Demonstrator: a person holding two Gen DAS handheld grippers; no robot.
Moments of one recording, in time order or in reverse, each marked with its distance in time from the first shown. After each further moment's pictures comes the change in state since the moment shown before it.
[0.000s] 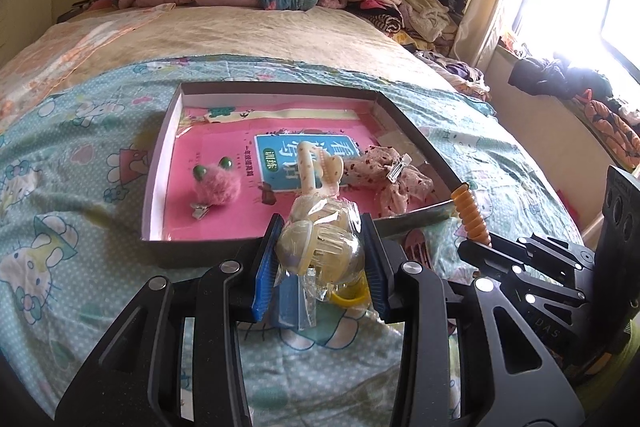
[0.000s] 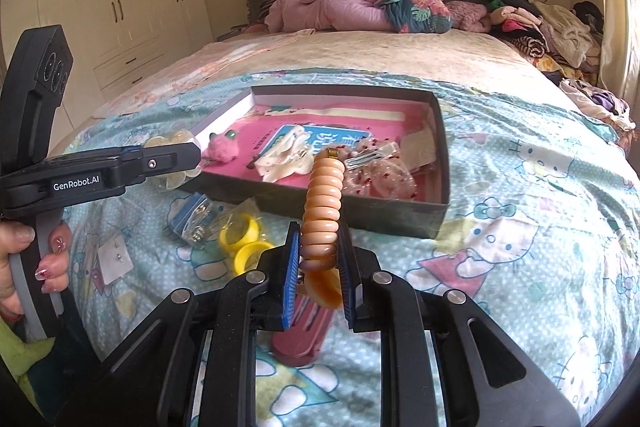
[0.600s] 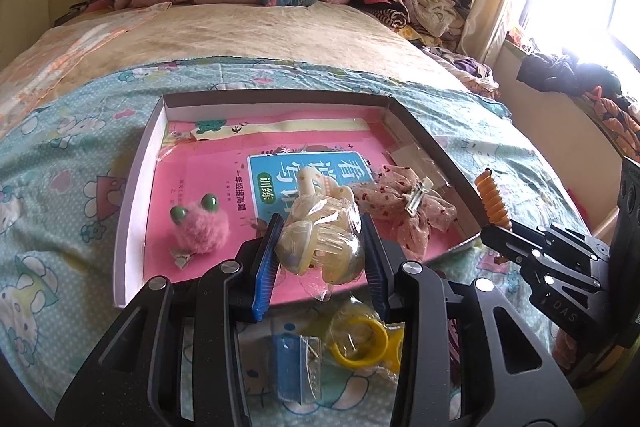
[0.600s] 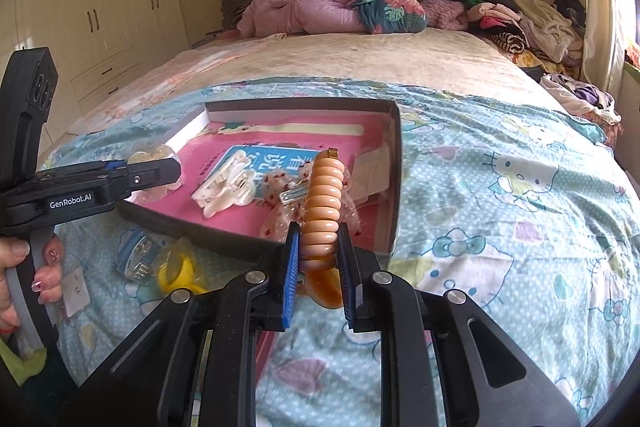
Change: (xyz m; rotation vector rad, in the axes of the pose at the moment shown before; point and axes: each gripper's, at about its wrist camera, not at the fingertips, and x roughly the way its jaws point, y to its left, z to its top) left arm 0.043 0.000 0.027 0.011 0.016 0.026; right arm 0.024 -0.039 0.024 0.035 -0.008 -0.073
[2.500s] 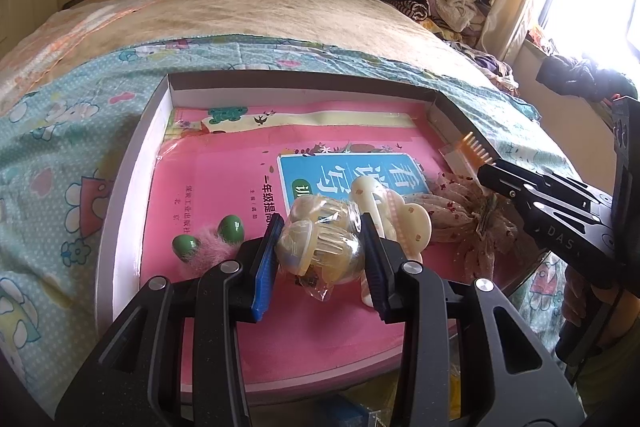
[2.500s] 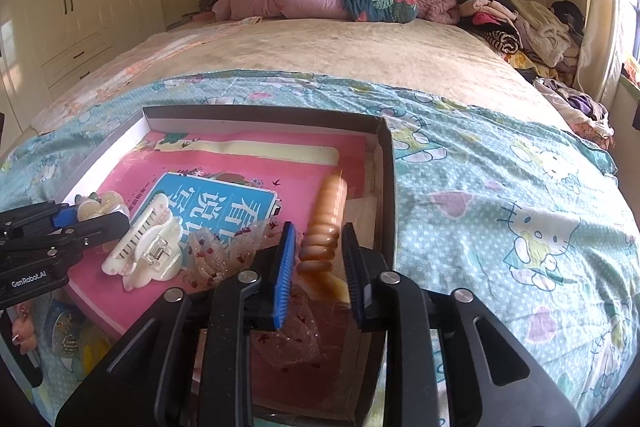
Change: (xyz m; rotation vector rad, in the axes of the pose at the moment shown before) left arm 0.046 0.028 0.008 -0.037 0.038 0.033; right arm 0.092 -0.019 0.051 -0.027 0.056 -0.094
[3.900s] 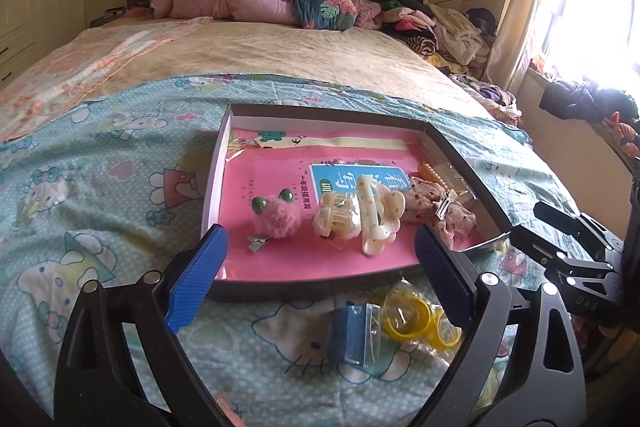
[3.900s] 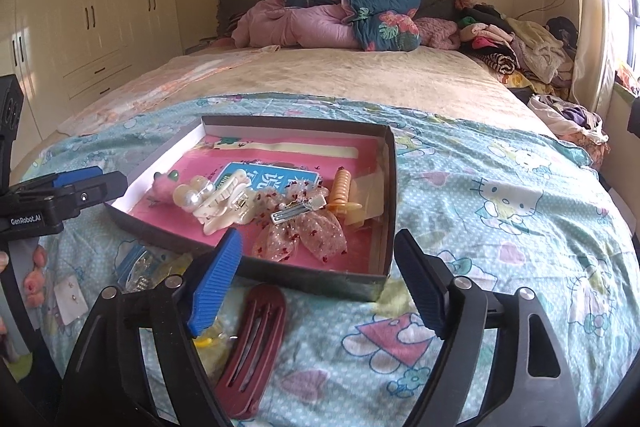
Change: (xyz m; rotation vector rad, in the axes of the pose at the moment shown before) left arm -0.090 0.004 -0.028 -0.029 -0.131 0.059; right arm -0.102 0.026 -0.049 -0.004 -0.106 0.031
